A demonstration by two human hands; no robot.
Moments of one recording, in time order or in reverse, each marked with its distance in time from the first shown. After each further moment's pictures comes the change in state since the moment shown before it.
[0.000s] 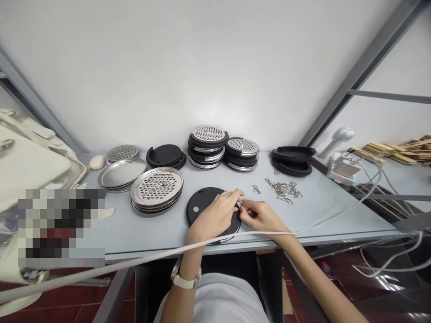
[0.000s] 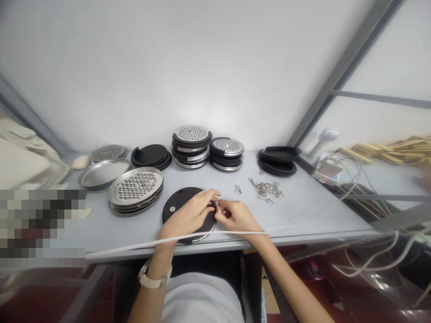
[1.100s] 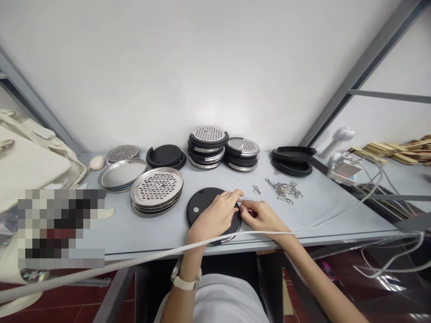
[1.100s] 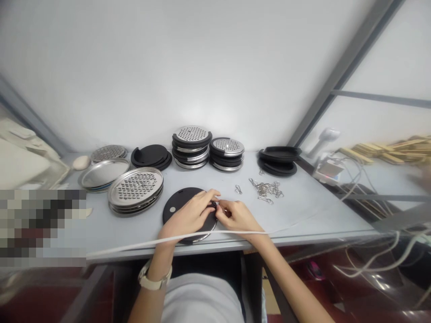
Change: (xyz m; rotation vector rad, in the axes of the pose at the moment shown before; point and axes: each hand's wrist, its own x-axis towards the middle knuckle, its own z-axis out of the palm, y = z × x) left_hand -0.001 -0.001 0.001 0.012 0.004 -0.033; right_hand 0.001 -0.004 -0.003 0.012 -0.026 0.025
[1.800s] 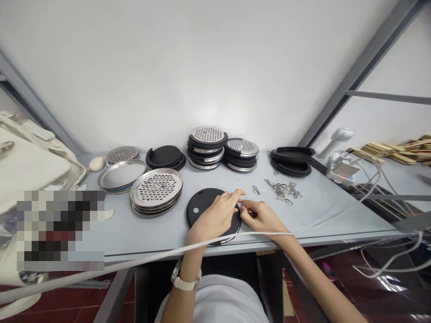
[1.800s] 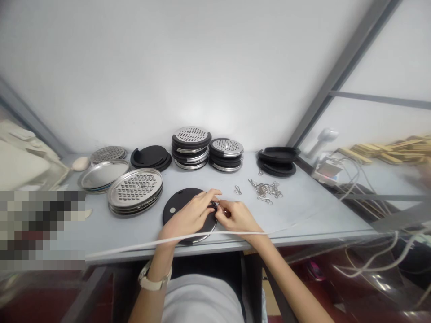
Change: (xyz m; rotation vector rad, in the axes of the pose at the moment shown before) left_hand 0.000 0.001 0.000 -0.004 -0.010 0.007; right_hand 0.000 0.000 0.002 -0.022 0.035 -0.007
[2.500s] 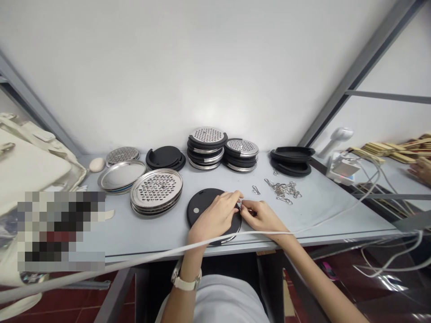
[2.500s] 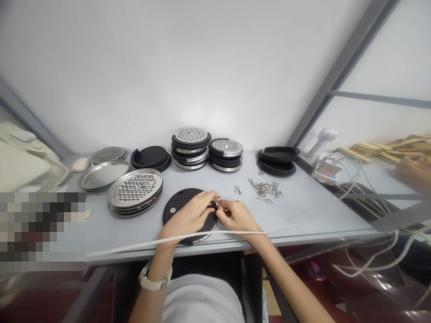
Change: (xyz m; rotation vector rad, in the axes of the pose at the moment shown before) left_hand 0.002 0.000 0.000 0.038 0.012 0.037; right_hand 0.001 0.001 0.000 -0.016 -0.020 0.025
